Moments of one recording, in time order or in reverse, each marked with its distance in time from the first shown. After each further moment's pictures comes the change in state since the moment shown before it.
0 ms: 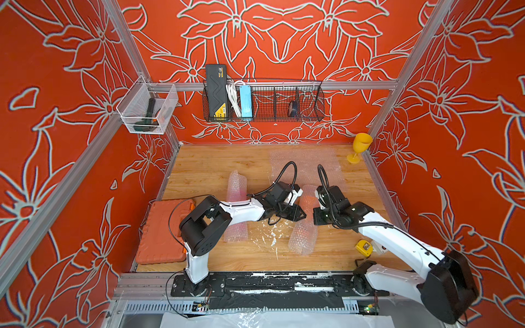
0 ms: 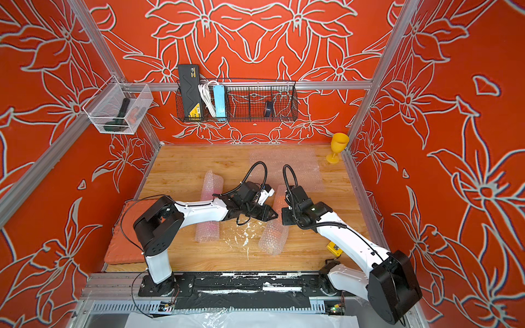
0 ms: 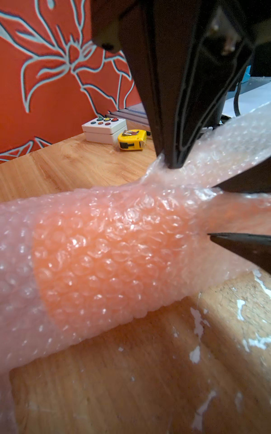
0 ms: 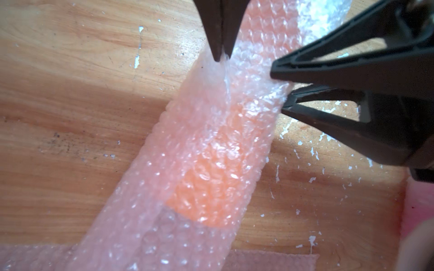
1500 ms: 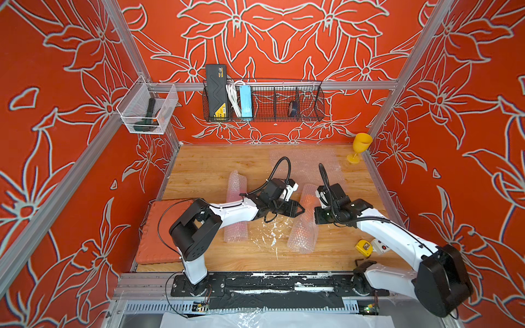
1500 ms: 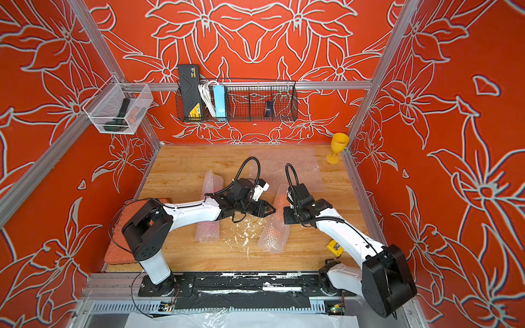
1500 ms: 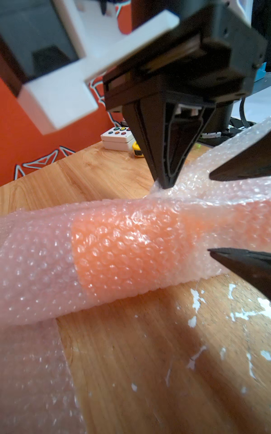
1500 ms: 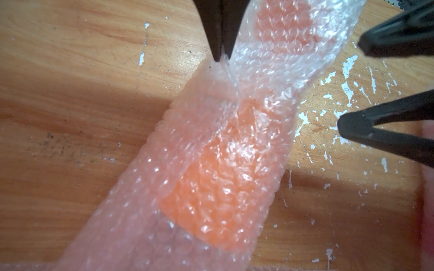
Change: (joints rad) left arm 0.018 -0.079 -0.027 0.031 -0.028 0.001; right arm -0.066 0.055 0.010 -0.008 -0.076 -0.058
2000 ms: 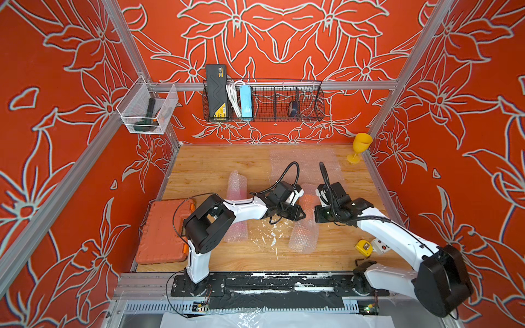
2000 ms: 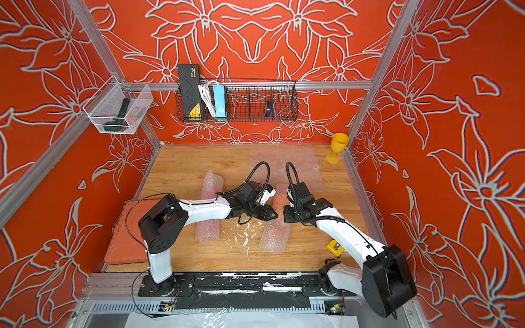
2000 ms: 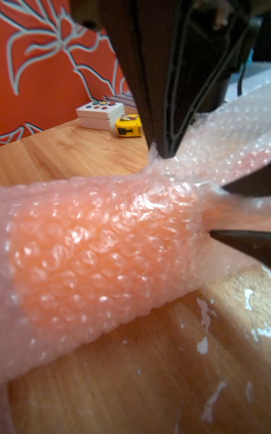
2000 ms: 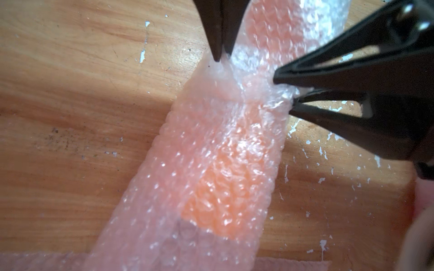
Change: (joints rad) left arm -0.027 0.124 0.084 -0.095 0.004 0.049; right arm -0.006 -0.001 0.013 -0.003 0.000 -0.003
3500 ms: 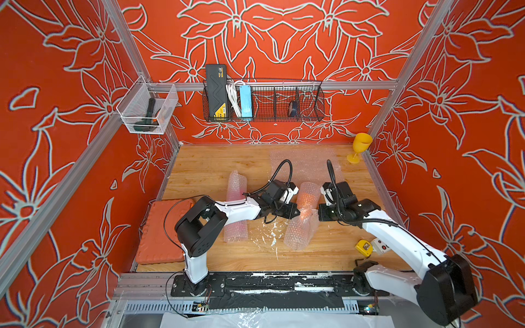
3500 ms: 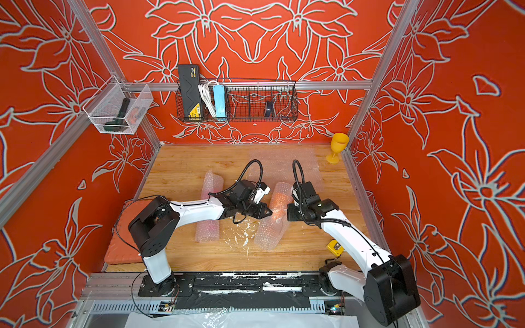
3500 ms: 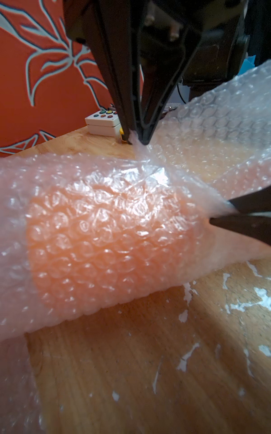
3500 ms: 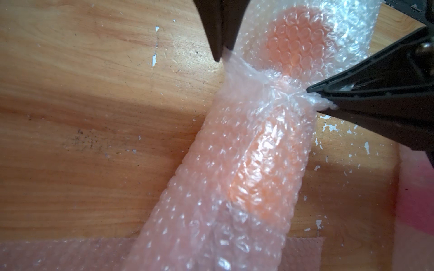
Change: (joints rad) left arm 0.048 -0.082 -0.085 0.043 0.002 -0.008; right arm -0.056 -0.060 -0.004 -0.013 -0.003 -0.008
